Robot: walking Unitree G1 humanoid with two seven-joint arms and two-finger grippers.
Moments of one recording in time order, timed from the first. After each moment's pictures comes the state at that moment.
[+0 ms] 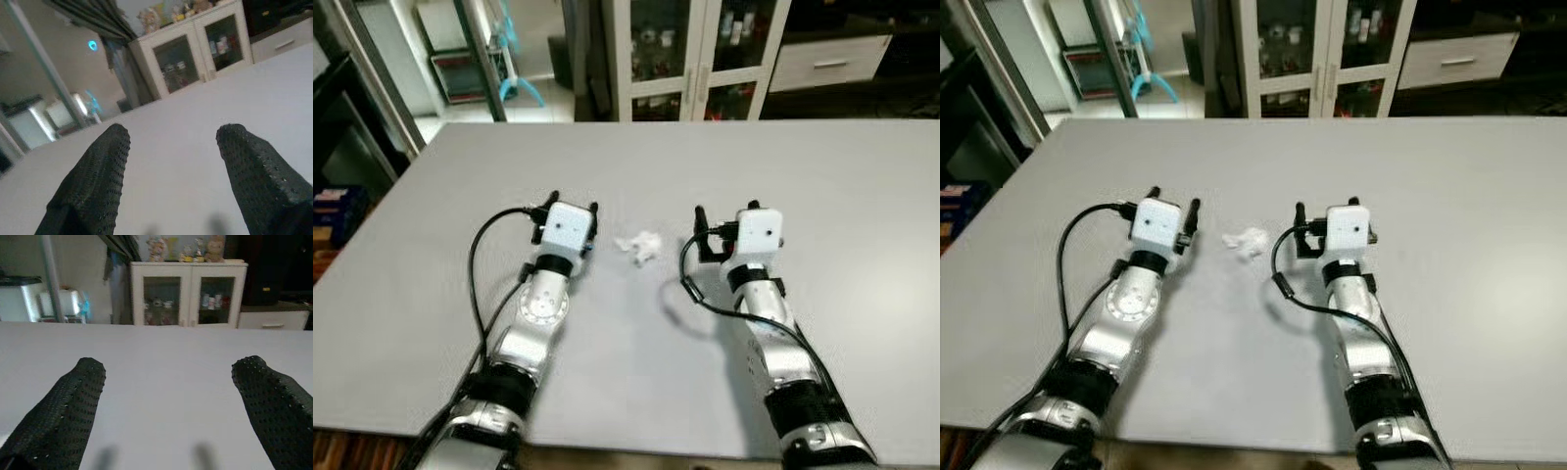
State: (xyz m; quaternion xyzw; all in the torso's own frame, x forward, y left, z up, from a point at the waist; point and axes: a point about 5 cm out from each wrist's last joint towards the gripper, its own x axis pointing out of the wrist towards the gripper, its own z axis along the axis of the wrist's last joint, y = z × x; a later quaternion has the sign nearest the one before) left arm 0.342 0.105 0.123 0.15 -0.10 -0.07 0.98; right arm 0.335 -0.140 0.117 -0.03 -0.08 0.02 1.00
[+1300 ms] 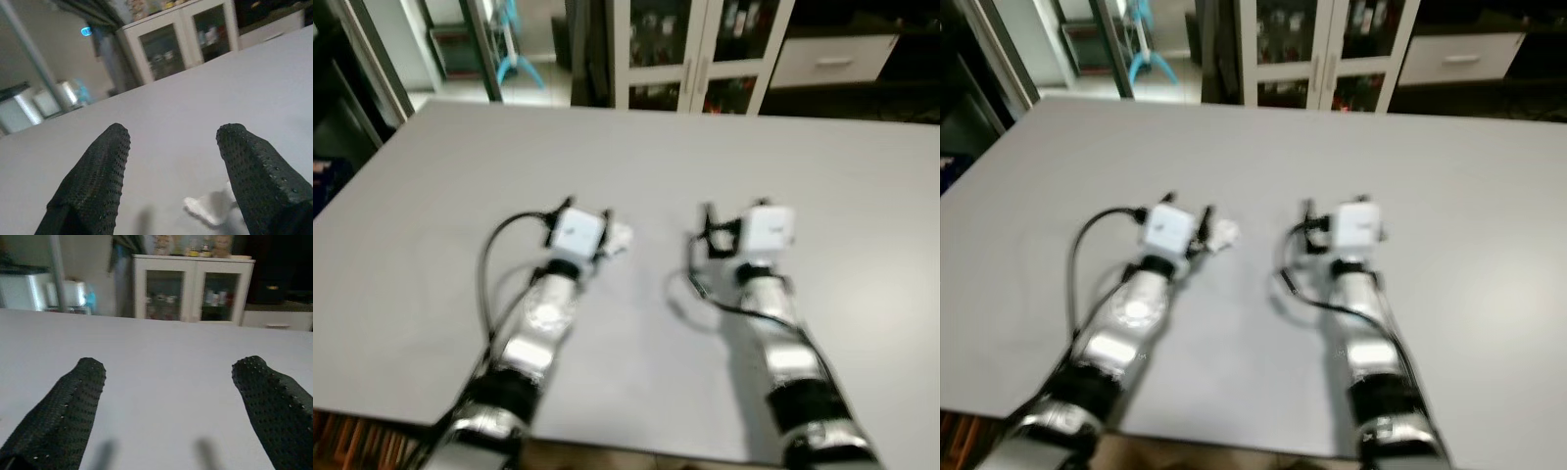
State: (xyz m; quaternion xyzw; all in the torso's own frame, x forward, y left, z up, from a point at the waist) left arm 0.342 0.112 0.120 0.15 -0.09 -0.07 0.98; right arm 0.337 -0.130 0.121 -0.02 -0.08 0.03 1.00
